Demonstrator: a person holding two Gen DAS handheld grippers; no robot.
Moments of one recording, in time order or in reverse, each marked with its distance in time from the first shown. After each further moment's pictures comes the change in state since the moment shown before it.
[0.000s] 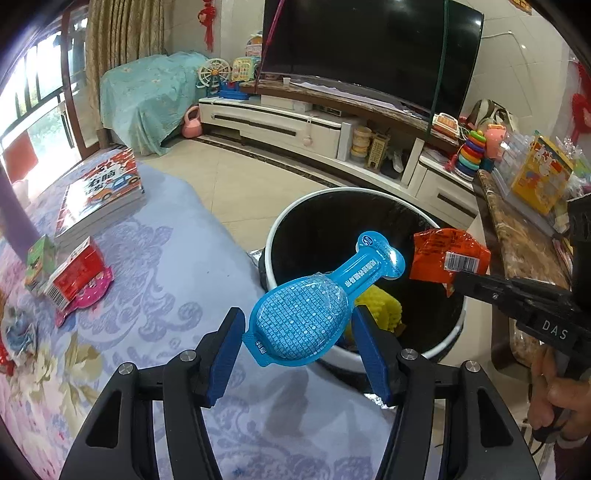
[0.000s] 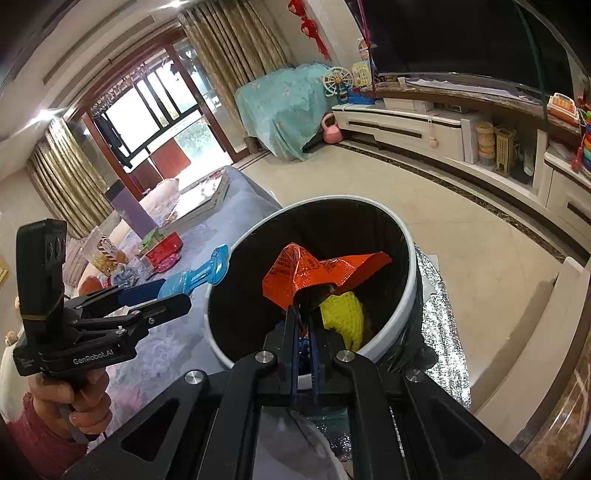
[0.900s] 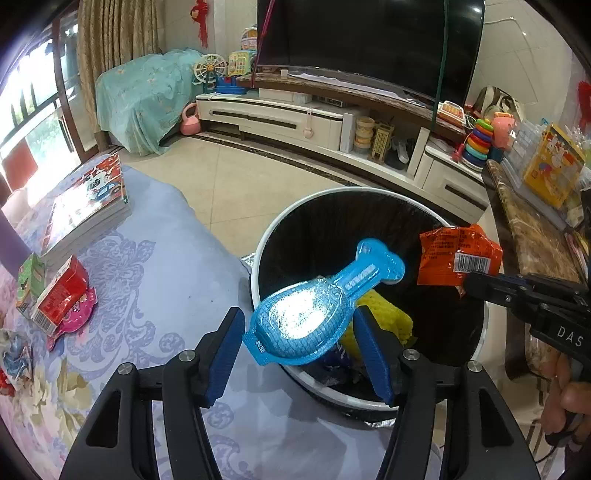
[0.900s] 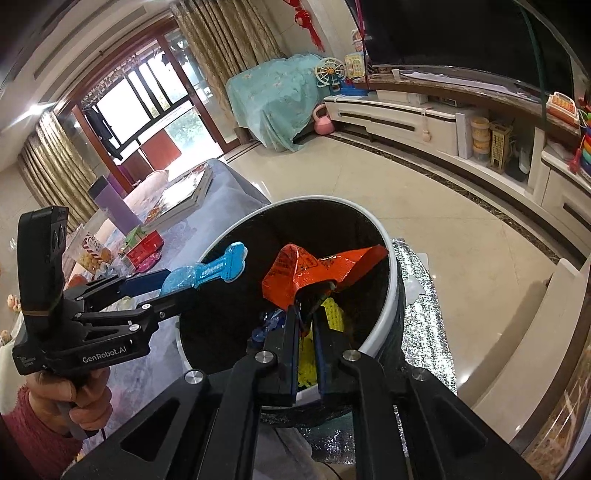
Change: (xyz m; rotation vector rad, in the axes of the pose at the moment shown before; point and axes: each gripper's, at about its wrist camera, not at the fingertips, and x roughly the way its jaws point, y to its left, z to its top) left arm 0.036 -0.013 0.022 0.025 0.034 0.025; right arm 0.009 -0.011 0.015 0.004 0.040 -0.033
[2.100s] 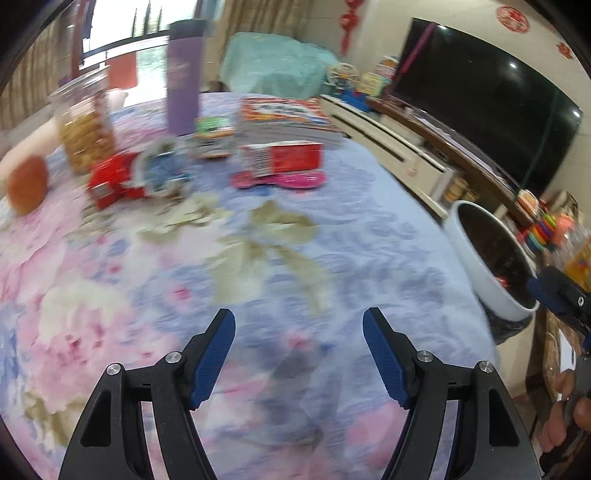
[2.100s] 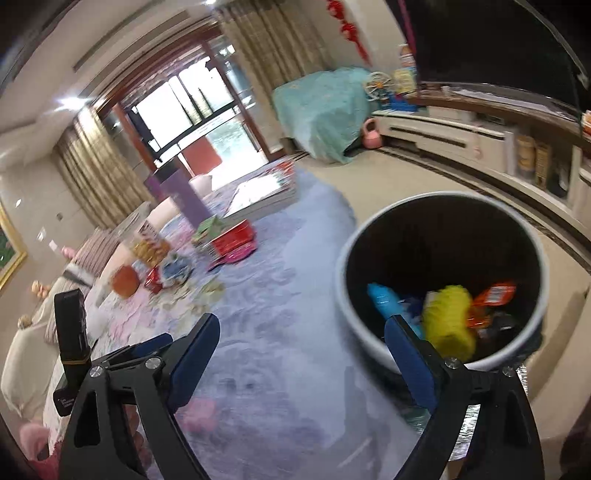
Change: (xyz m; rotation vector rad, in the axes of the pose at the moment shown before) left arm -0.115 0.144 -0.164 -0.437 -0.087 0.156; right arm 0.012 0.129 -0.031 -0.077 -0.055 0.142
